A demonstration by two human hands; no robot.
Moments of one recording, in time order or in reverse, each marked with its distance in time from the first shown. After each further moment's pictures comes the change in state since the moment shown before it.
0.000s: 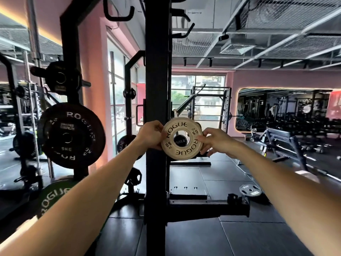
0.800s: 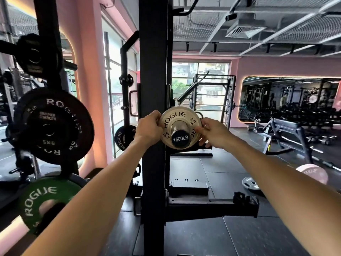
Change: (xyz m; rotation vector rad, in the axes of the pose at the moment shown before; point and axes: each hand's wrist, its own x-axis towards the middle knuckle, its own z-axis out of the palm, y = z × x) left_hand 0.116 -0.077 0.046 0.345 0.216 0.171; right_hand 0.120 0.066 0.012 -0.156 0.099 -0.091
